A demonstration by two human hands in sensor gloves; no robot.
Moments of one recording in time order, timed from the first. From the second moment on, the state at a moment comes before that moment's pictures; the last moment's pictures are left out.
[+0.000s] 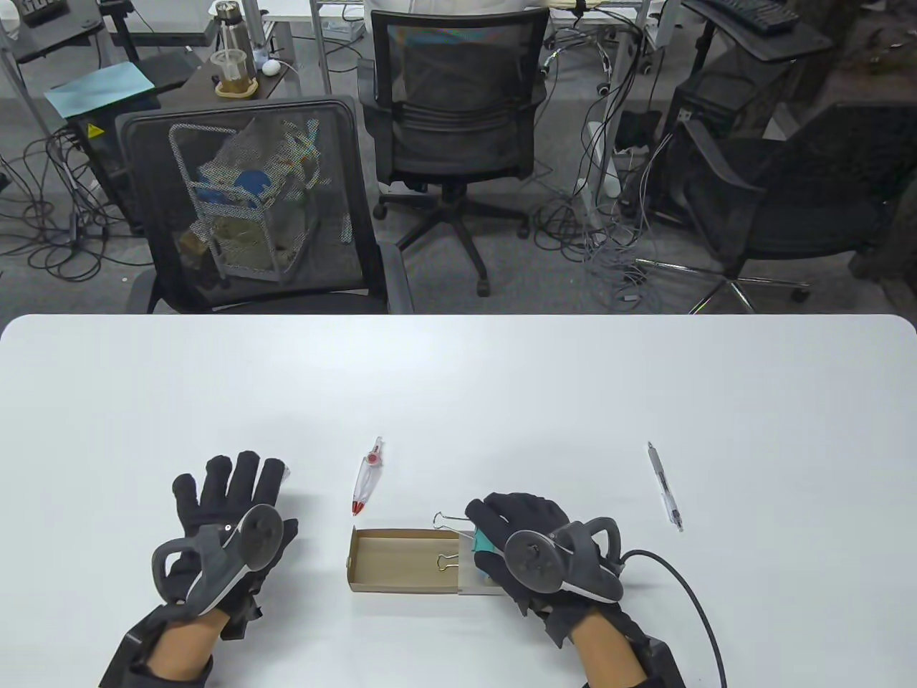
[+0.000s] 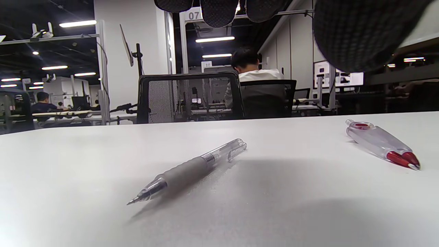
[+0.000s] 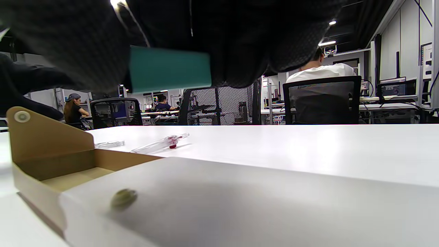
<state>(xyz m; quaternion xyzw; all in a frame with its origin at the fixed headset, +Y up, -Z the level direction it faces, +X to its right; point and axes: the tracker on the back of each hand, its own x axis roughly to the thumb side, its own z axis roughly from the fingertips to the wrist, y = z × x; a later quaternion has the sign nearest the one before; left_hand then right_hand) -0.283 -0.728 -0.302 0.08 0.06 -0.03 0.99 0.089 -0.712 -0.294 0.24 -0.08 0.96 0.09</state>
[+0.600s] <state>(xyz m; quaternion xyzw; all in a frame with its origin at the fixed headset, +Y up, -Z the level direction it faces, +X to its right) -0.163 -0.679 -0.282 0.06 -0.15 0.08 0.98 0.073 -0.716 -0.286 0.26 -0.08 0.96 0.05</state>
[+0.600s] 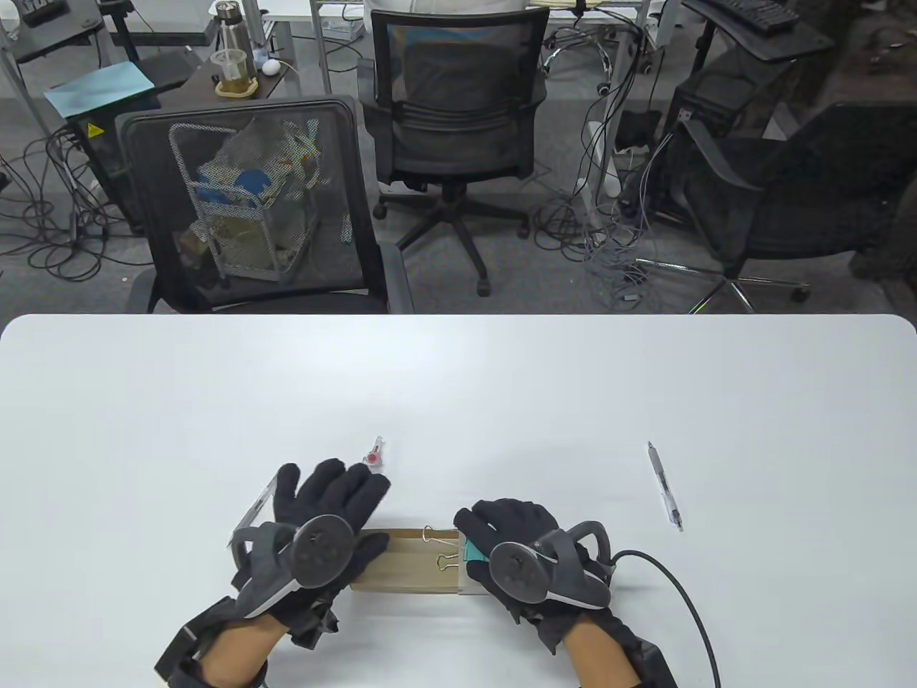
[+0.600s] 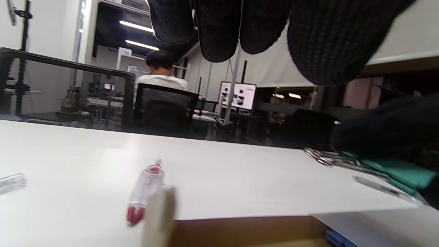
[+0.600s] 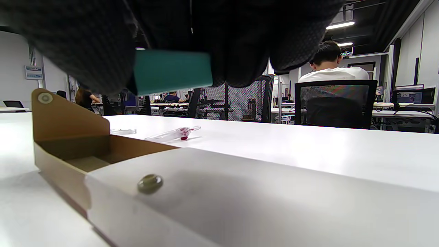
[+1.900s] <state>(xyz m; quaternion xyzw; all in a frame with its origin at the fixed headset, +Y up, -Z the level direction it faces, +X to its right) -0.132 -0.718 -0.287 0.07 -0.17 -0.01 0.98 0.114 -0.732 -0.308 0.20 0.08 0.97 0.07</state>
